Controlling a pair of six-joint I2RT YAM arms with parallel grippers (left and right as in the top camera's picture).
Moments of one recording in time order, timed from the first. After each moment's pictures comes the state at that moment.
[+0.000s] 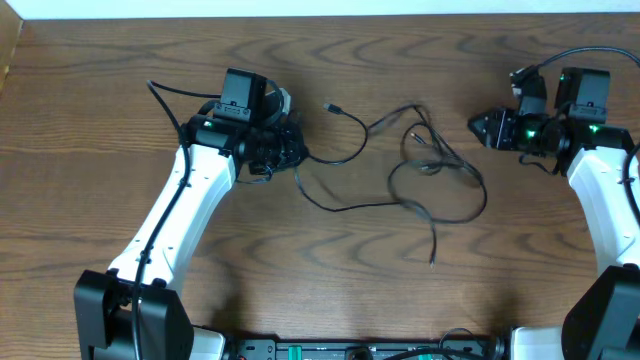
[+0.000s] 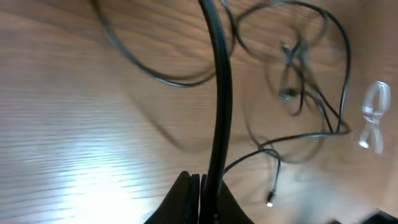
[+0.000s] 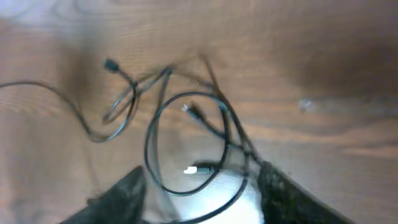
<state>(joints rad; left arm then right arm) -0.24 1.59 1.26 -0.80 0.42 -0.46 -0.14 1.58 1.17 -0.57 -0.51 0.06</state>
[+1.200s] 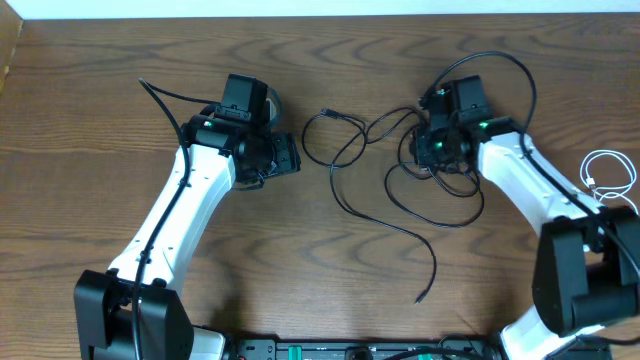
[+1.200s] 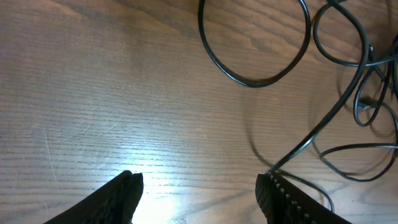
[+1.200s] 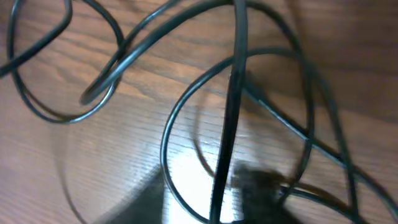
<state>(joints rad) -0.24 1.59 1.26 -0.91 0.22 -0.44 0.23 1.78 1.17 -0.51 -0.21 0.17</state>
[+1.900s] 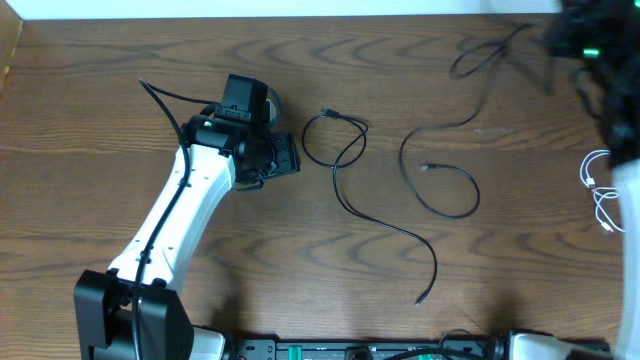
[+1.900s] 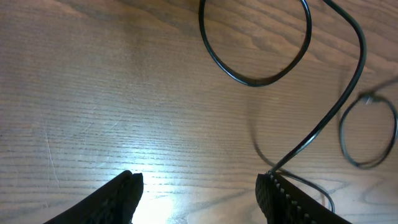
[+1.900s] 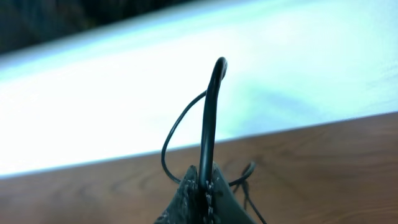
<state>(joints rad) -0.24 1.59 1.26 -0.91 0.22 -0.44 -0.10 1.42 1.65 -0.52 -0.13 0.22</state>
